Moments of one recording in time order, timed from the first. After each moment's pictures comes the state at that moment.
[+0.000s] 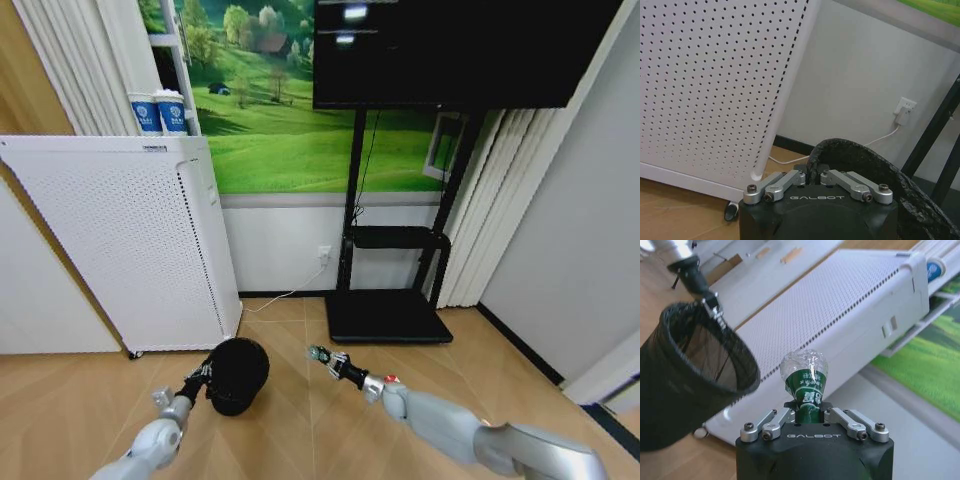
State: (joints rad) left arm 1.02 -0.83 -0.04 -1.31 -1.15 -0.27 0.01; right arm -0.36 1.03 -0.91 0.96 -0.13 0.79 0.45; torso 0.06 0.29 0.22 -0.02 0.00
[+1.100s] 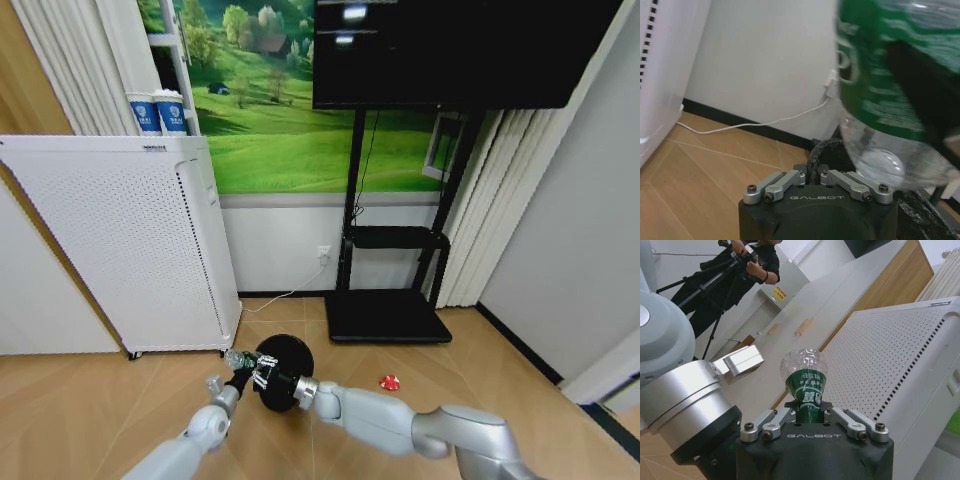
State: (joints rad) left arm 0.93 -0.95 0.18 -1.37 -1.11 -0.27 0.00; right arm -0.36 1.33 -1.03 0.98 -0.04 0.80 0.42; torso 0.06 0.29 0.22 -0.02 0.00
